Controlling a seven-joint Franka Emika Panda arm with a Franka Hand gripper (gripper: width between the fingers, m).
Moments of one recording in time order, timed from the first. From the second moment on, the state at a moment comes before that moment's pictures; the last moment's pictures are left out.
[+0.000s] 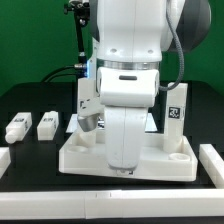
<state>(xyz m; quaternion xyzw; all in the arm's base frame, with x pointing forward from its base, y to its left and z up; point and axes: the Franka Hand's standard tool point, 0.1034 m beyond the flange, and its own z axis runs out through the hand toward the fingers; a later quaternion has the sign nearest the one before) 0.616 -0.013 0.033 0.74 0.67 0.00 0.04</state>
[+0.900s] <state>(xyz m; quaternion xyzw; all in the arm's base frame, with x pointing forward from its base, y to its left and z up) 0.635 0.014 0.038 0.75 0.66 0.02 0.04</state>
